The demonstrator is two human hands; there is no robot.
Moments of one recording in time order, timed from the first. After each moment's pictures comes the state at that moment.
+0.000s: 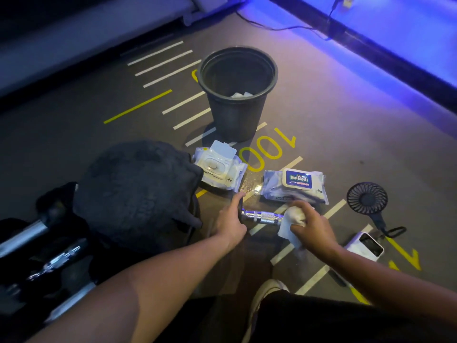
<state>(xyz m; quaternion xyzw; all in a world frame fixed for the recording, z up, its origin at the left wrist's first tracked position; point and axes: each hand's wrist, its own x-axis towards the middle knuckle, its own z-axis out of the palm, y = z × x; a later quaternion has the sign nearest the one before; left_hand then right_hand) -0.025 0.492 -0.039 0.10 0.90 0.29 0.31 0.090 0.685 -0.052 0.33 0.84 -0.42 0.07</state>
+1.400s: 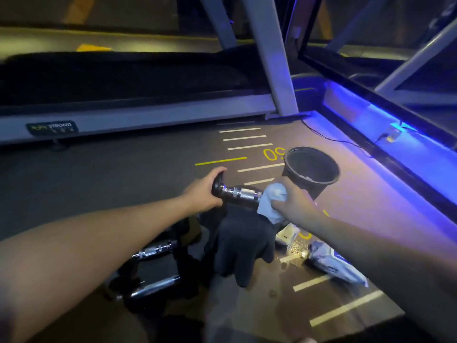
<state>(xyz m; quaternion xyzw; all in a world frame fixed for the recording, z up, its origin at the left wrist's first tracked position) -0.128 0.229 0.182 0.14 0.92 0.34 0.13 -0.063 0.475 0.198 0.09 0.95 -0.31 0.02</state>
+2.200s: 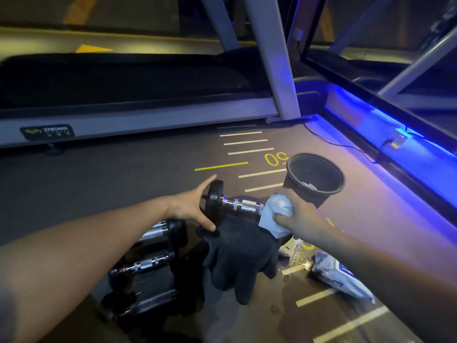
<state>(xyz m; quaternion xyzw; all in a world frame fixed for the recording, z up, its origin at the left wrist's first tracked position) -0.175 0.194 0.149 0.21 0.86 0.37 0.29 -0.071 0.490 0.189 0.07 0.95 -0.29 0.06</state>
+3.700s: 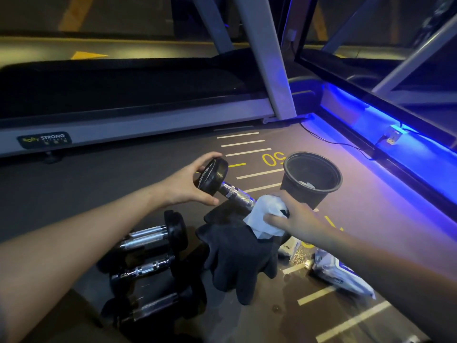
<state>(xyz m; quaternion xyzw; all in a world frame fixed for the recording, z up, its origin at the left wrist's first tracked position) -0.168 0.194 0.217 0.26 0.82 0.49 0.16 -0.070 0.493 0.189 0.01 0.95 -0.30 0.06</state>
